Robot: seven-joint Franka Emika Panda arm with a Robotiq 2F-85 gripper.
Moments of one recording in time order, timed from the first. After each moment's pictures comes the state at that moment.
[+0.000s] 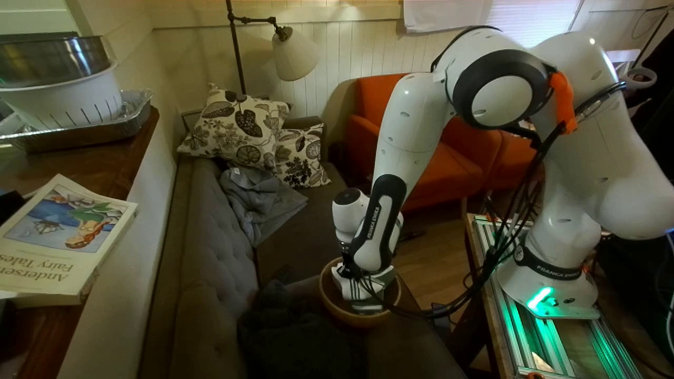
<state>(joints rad) 0.15 0.73 -0.14 -2.32 0.24 2.92 0.62</state>
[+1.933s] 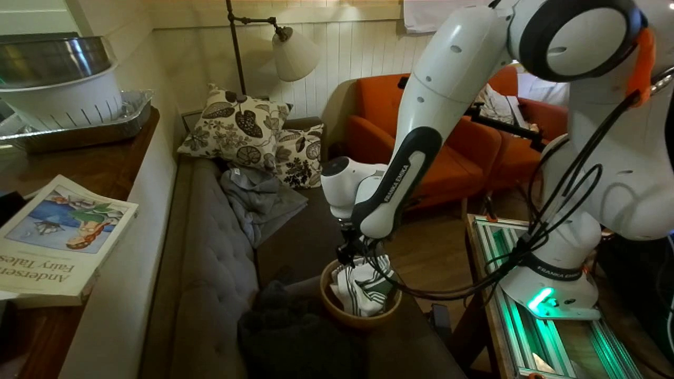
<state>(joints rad) 0.23 0.42 -0.24 -2.38 -0.02 2.57 0.68</state>
